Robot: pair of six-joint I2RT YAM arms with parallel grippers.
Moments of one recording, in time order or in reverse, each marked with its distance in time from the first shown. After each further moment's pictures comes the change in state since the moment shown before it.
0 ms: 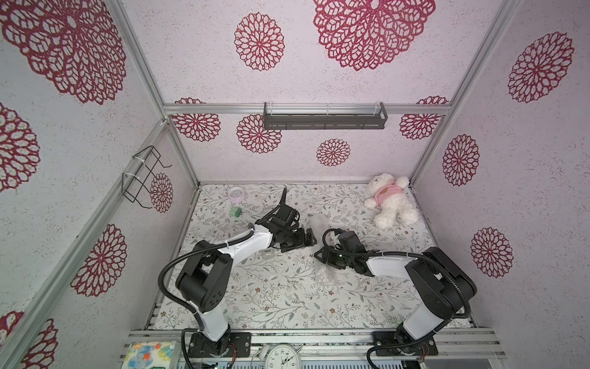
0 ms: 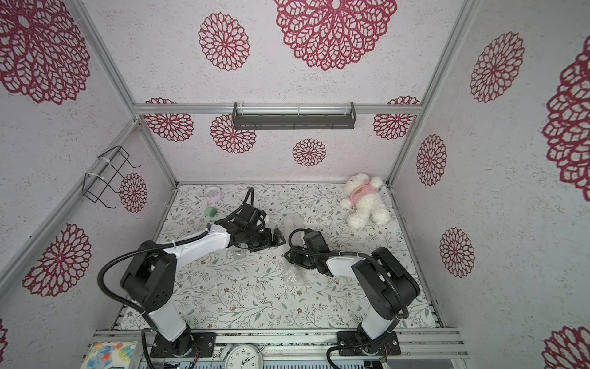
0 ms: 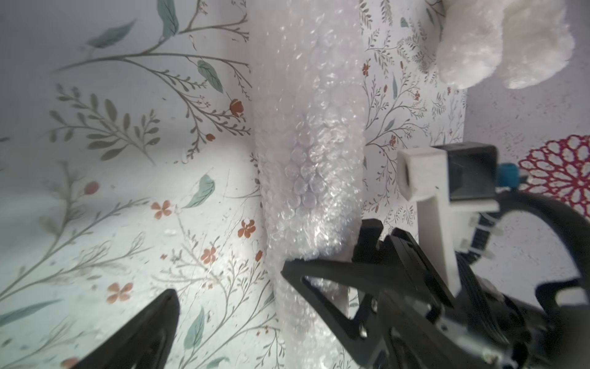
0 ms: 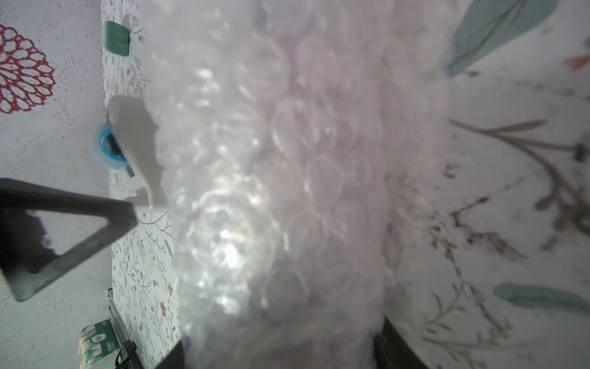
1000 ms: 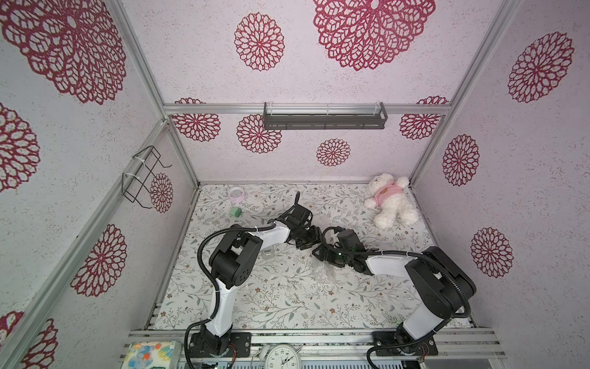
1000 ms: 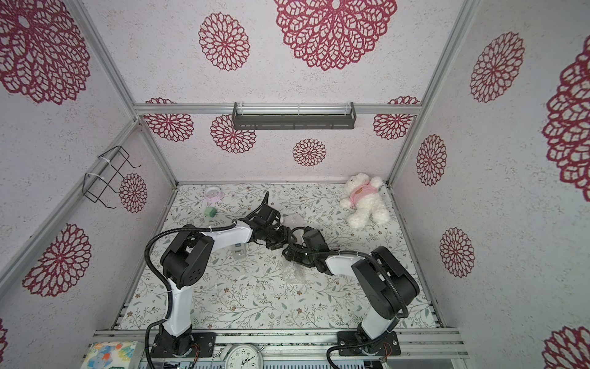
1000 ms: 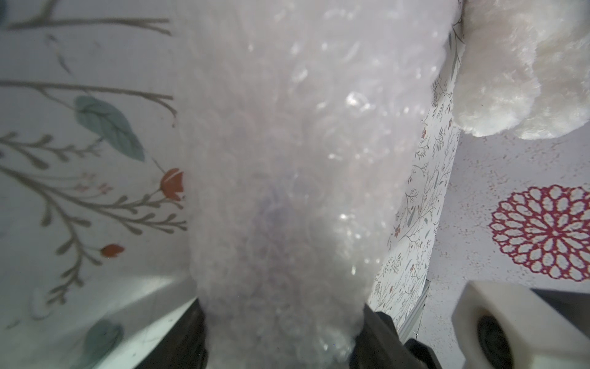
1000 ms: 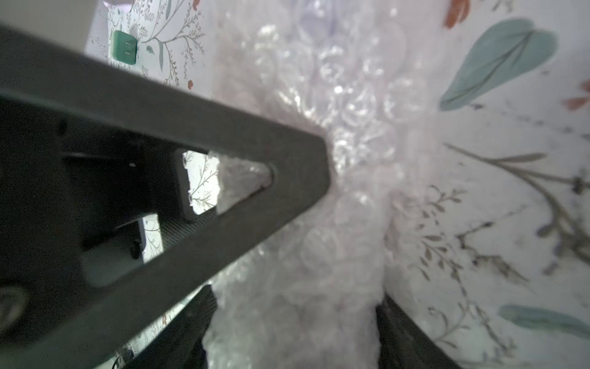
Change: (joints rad) left arm -0.030 0.275 0.152 0.150 0.058 -0.138; right arm 0.002 -0.019 0.023 -0.043 0.031 -0.019
